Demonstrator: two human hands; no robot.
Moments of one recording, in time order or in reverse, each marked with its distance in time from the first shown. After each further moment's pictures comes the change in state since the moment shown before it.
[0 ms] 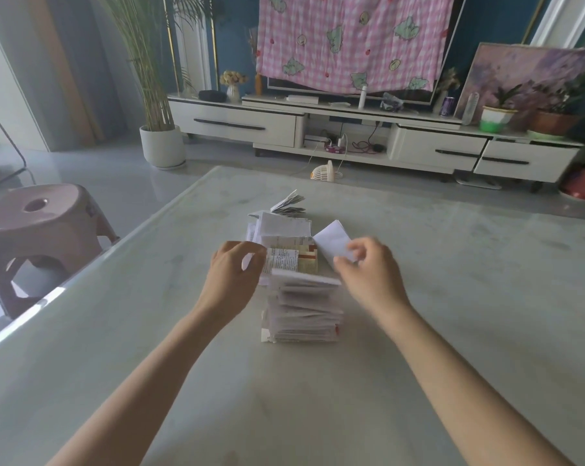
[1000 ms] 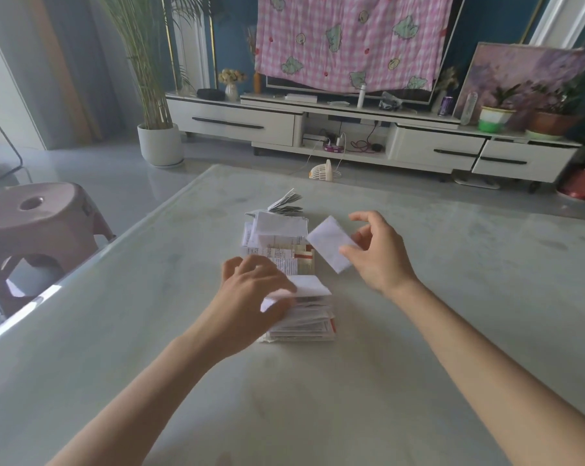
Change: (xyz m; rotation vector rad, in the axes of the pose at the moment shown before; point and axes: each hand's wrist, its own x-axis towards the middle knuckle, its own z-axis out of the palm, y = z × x) left_hand -0.023 -0.007 0.004 0.269 -0.106 0.632; right_hand 0.031 0.008 -0.012 0.122 -0.008 -0.236
